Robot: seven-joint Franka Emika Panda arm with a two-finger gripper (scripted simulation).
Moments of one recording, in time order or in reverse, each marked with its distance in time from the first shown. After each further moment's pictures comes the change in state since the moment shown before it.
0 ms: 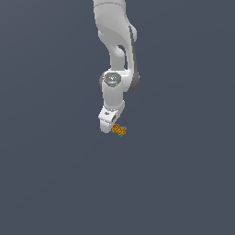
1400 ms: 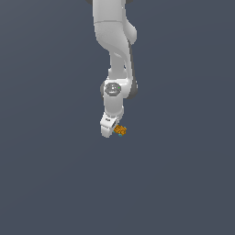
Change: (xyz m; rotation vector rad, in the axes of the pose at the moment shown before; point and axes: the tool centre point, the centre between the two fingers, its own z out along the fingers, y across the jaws) arm -0.001 -0.001 0.047 -0.001 0.000 -0.005
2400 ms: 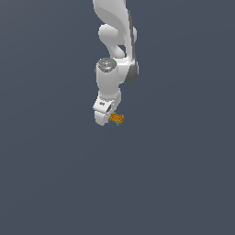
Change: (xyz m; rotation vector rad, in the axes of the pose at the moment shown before) arm -0.021 -0.001 -0.097 0.001 -0.001 -0.001
